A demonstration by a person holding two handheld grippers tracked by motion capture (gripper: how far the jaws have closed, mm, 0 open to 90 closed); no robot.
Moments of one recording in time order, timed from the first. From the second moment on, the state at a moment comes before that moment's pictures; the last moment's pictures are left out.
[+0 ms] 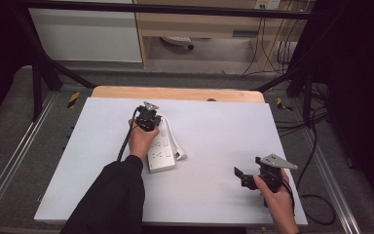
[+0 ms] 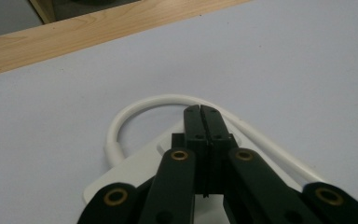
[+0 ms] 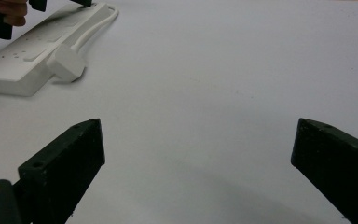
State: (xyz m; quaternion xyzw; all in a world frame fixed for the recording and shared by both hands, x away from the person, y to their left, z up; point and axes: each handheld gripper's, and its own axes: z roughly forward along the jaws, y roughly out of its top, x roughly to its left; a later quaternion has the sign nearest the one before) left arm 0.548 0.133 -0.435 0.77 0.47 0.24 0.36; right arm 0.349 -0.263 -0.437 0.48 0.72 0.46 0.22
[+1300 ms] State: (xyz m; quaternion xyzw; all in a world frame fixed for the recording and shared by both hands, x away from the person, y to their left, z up) left arm 0.547 0.137 -0.436 0.76 0.47 0.24 0.38; right arm 0.349 -0.262 -0.437 0.47 0.72 0.46 0.21
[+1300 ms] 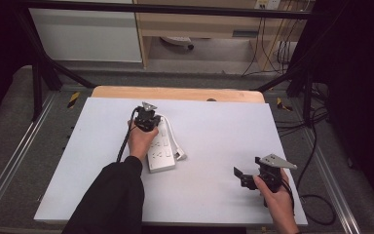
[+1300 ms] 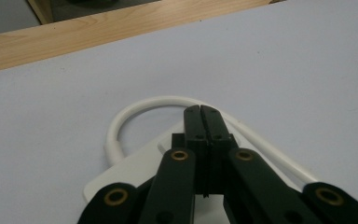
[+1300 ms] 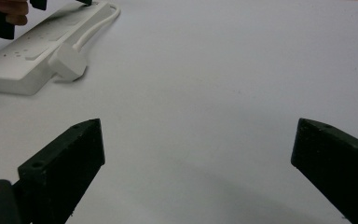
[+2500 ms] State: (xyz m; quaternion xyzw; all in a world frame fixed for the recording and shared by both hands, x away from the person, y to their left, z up) left arm 0.531 0.134 -0.414 0.74 0.46 0.21 0.44; right arm 0.350 -0.262 -0.437 0.48 0.72 0.46 0.21
